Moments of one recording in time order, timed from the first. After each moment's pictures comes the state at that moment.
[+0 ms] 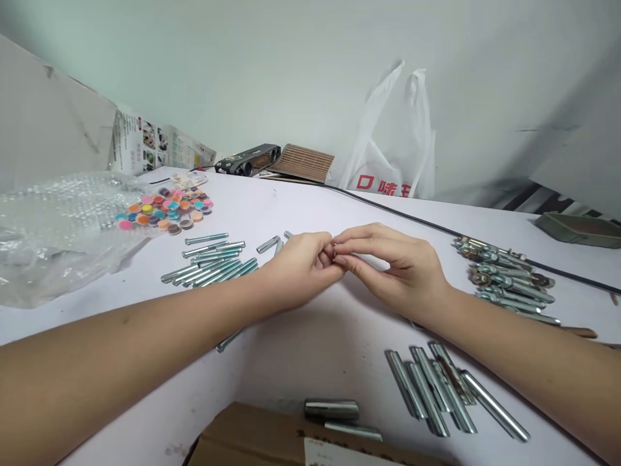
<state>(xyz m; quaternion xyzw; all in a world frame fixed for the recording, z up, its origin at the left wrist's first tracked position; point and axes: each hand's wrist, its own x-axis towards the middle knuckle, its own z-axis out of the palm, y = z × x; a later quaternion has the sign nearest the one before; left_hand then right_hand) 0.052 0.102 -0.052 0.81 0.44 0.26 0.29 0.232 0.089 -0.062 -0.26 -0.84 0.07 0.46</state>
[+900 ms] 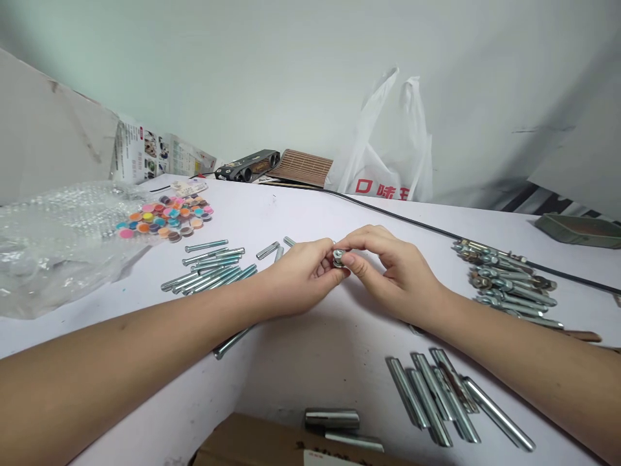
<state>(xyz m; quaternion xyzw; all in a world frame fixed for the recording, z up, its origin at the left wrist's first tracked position) 0.047 0.104 -0.050 0.83 0.42 0.22 0.30 0.236 0.091 -0.062 -0.34 -0.83 0.14 0.42</state>
